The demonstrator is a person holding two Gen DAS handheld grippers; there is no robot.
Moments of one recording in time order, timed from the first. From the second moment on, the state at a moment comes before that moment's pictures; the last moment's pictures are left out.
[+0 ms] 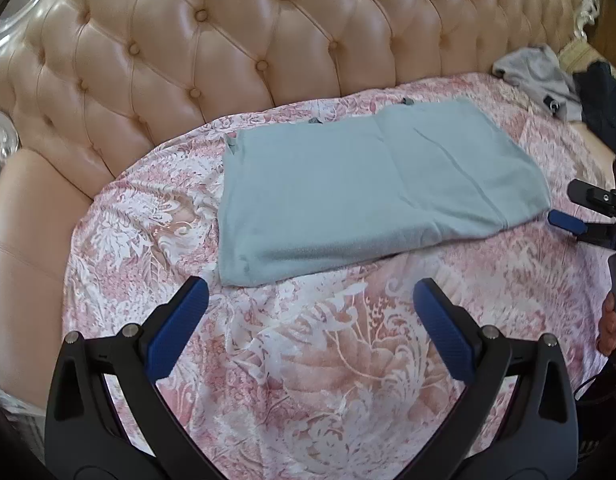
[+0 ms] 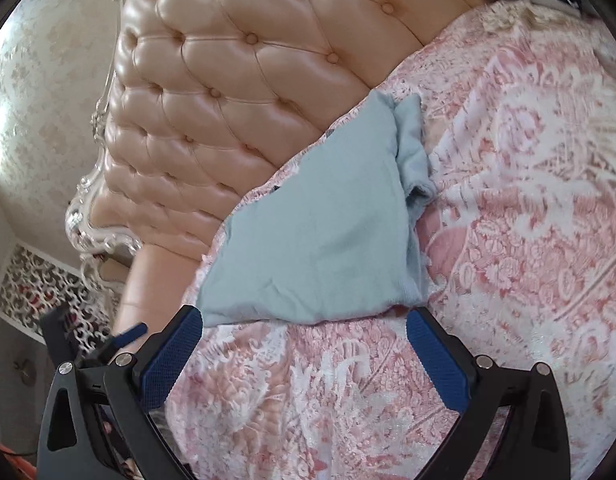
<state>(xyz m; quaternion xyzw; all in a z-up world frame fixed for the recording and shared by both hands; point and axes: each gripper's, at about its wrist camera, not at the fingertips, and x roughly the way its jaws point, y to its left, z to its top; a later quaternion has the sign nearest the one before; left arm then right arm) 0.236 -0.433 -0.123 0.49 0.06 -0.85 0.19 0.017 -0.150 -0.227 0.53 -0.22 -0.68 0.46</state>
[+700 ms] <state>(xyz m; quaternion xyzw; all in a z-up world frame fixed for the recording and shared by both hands) 0.205 -0.484 -0.141 0.48 0.22 -0.83 0.19 -0.001 -0.142 -0.232 0.57 -0.19 -0.67 0.43</state>
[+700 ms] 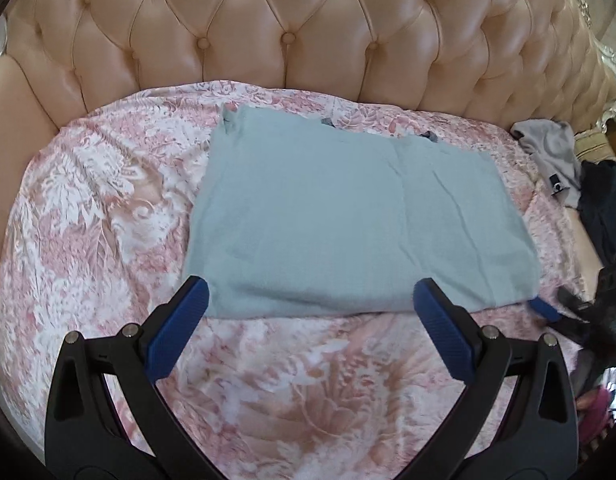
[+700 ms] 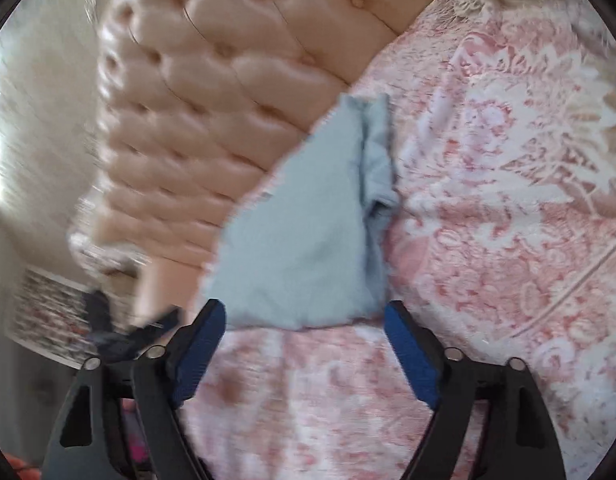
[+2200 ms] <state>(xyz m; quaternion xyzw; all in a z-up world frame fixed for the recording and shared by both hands) -0.055 -0.316 -0.154 0.53 -0.16 -0.82 0.10 0.014 -0.173 -0.230 0.52 -0.14 -0.74 0.40</state>
